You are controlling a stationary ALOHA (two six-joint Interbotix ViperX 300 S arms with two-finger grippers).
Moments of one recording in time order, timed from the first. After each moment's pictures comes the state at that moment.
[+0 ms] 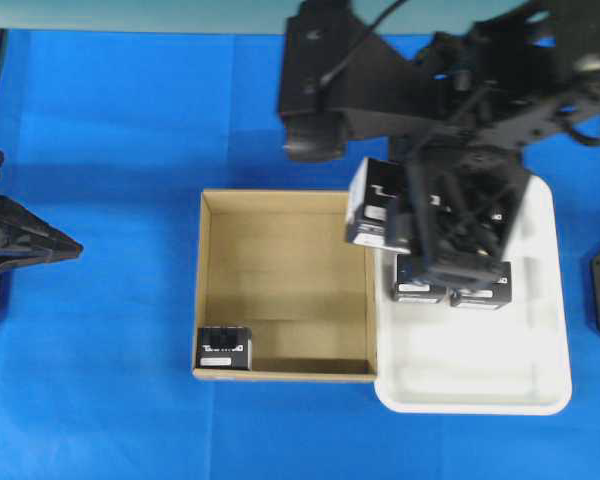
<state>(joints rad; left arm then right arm) -0.05 -1.03 1.01 0.02 0.41 -0.21 0.02 0.01 -0.47 0.05 1.71 0.11</state>
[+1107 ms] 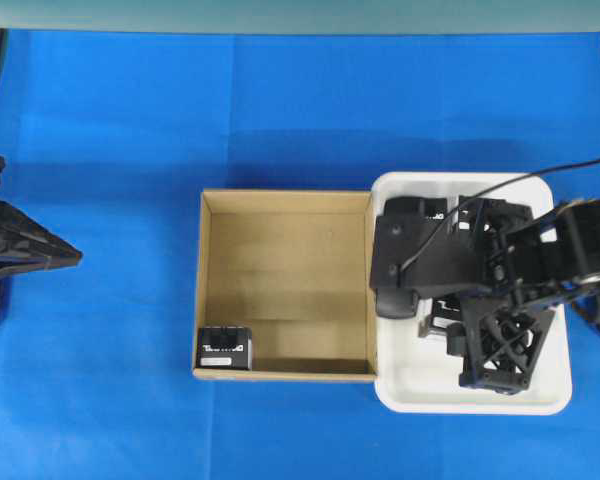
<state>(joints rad) -0.08 -1.03 1.01 0.02 0.41 -0.24 0.17 -0.22 0.38 0.04 1.23 0.26</state>
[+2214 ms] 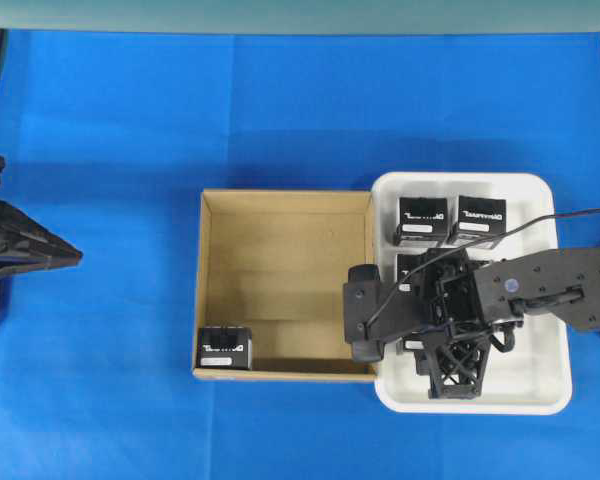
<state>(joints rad) -0.08 -1.03 1.00 0.02 0.41 -0.24 0.17 0.00 0.63 0.04 0.78 0.11</state>
